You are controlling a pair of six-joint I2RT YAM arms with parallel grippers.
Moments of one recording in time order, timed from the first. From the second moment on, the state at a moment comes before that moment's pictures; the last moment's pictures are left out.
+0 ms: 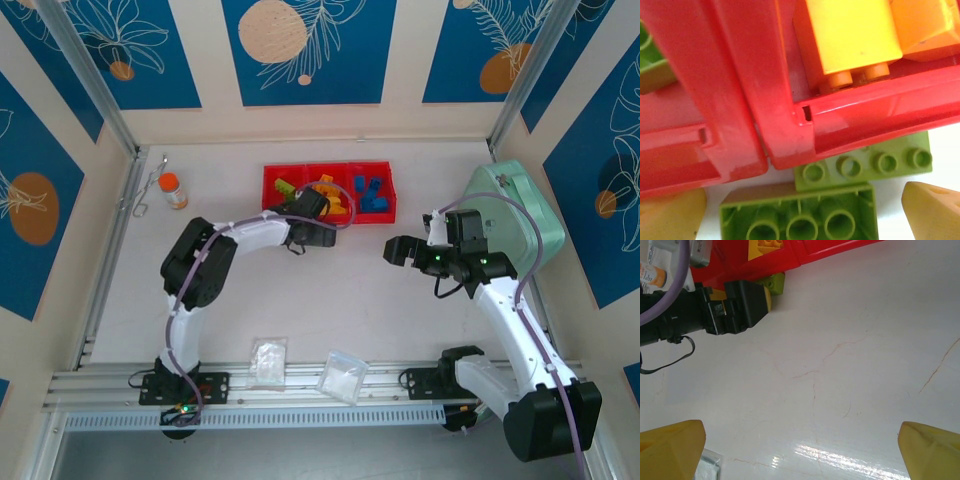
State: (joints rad) left arm -0.67 2.09 1.44 -0.40 -0.14 -0.48; right arm 0.14 0.95 0.79 -0.73 -0.43 0.39
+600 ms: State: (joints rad) left arm -0.63 2.09 1.44 -0.40 -0.11 -0.48; right arm 0.14 0.95 0.79 -0.73 -0.43 0.39
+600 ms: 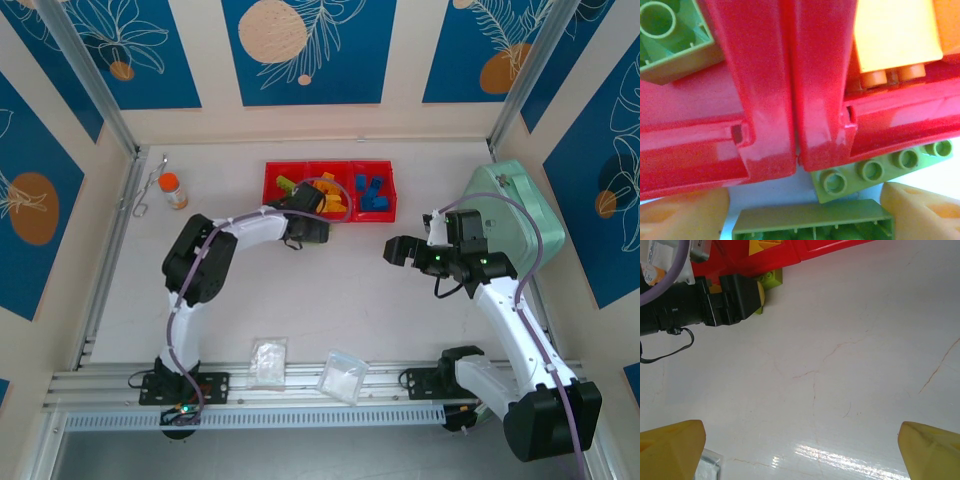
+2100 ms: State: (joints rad) left arm -0.46 2.07 1.82 -0.64 -0.23 -0.23; right arm 0.13 0.94 0.79 -0.74 -0.47 0.39
